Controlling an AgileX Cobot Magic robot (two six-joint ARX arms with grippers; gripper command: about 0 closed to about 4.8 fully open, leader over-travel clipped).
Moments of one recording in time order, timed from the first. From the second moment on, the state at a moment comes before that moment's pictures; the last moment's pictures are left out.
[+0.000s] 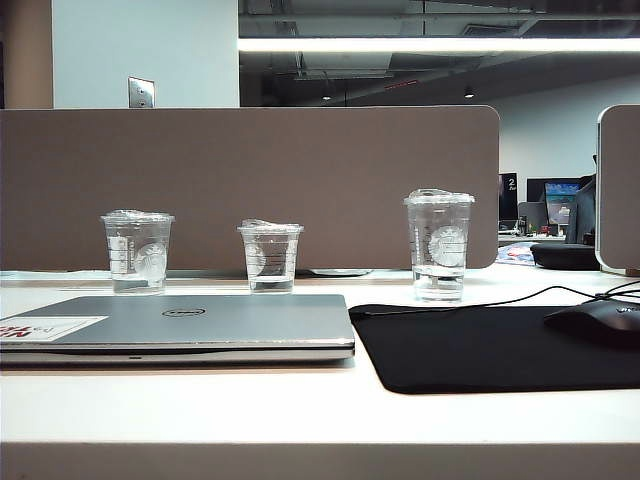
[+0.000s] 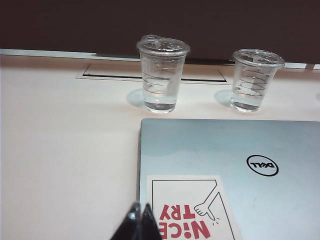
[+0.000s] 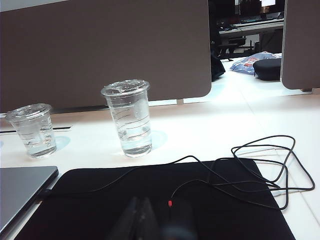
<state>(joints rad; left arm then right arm) 0.04 0.00 0.00 -0.06 0.11 -0.04 0.01 0.00 0.01 0.08 -0.05 0.12</state>
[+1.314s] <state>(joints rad) -0.41 0.00 0.00 -0.06 0.11 -0.04 0.02 0.00 0.01 0.08 -0.20 0.31</state>
